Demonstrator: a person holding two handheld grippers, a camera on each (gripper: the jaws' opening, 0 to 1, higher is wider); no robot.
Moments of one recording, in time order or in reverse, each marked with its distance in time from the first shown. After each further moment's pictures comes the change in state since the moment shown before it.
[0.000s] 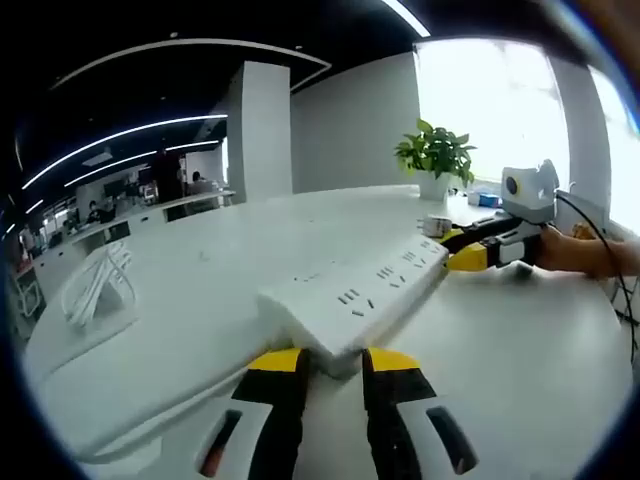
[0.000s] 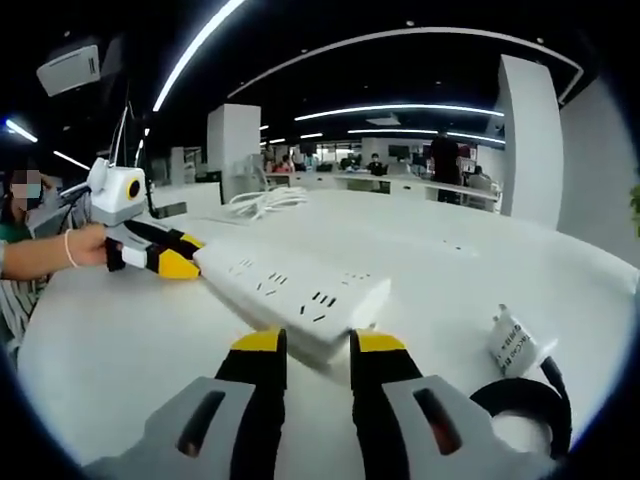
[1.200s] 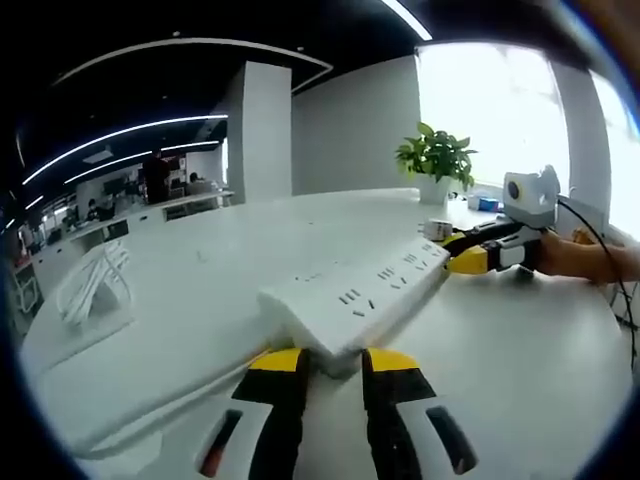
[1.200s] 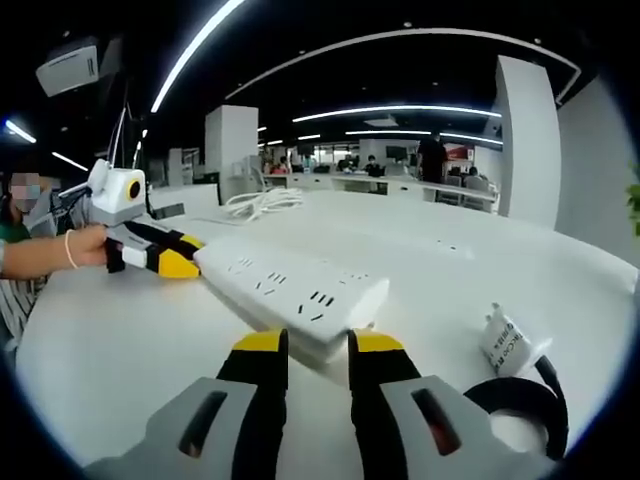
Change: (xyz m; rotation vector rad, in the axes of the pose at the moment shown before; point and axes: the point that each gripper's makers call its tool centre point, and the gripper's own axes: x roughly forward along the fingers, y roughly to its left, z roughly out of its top) left arm 0.004 -0.001 0.003 -0.021 -0.012 -0.005; right arm -0.002 -0.004 -0.001 -0.001 -0.009 -0.007
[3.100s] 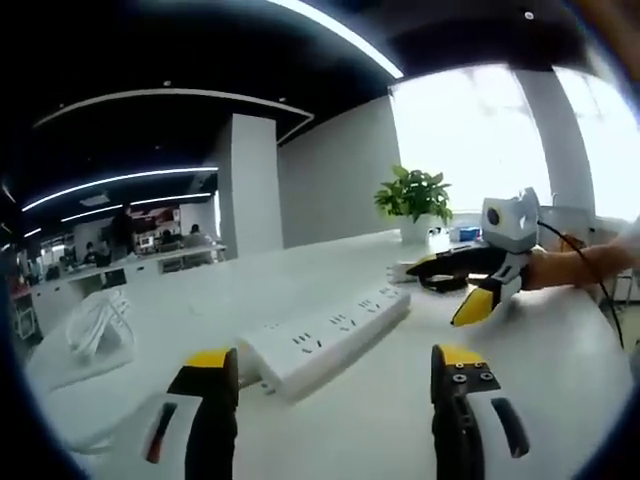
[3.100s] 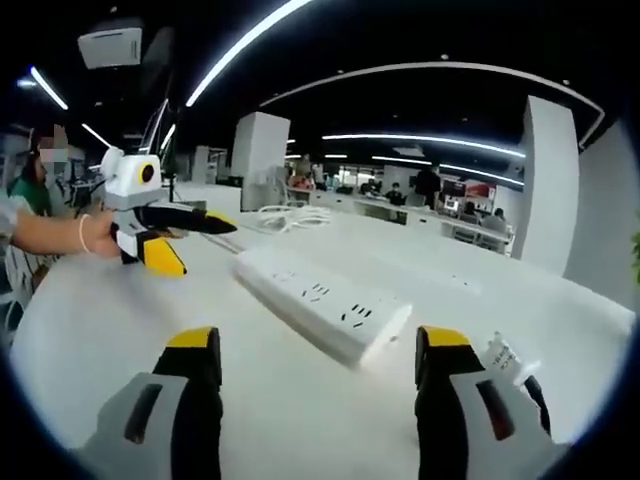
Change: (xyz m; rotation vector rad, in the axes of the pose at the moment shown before) left arm -0.028 -0.039 0.026 0.092 -0.224 -0.029; right arm -0.025 0.030 0.013 -0.145 -0.091 0.060
